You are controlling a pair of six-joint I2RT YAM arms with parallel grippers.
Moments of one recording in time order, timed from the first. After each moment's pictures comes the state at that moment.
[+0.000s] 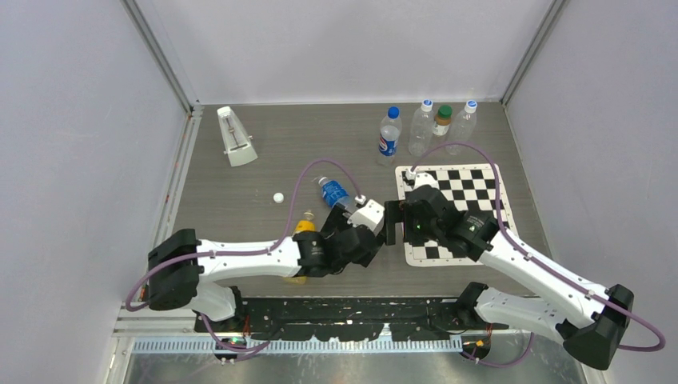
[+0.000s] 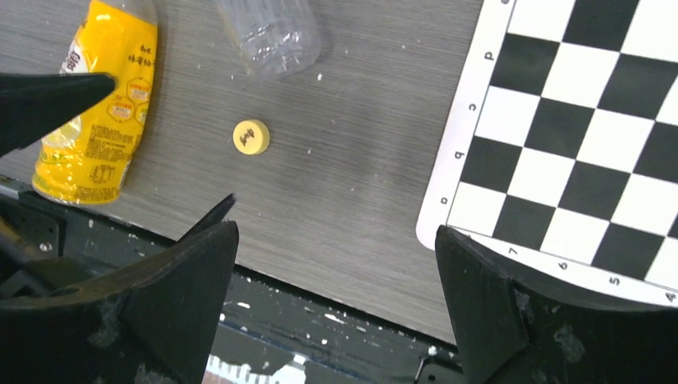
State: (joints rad) left arm -1.30 1.45 0.90 -0.21 -0.64 -0.35; right arm 0.82 0.94 0.87 -0.77 0.19 0.60
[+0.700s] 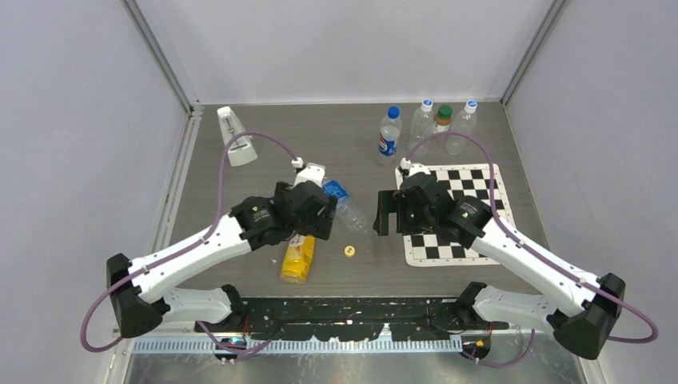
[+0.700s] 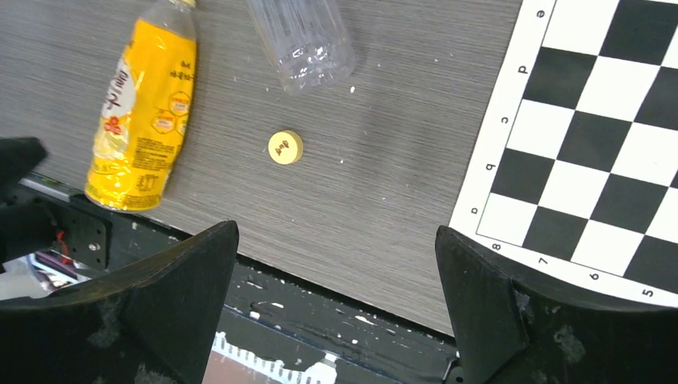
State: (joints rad) left arm -1.04 1.21 1.15 -0.86 -0.47 -0.54; right arm 0.80 1.03 0.99 -0.81 0.13 0.64
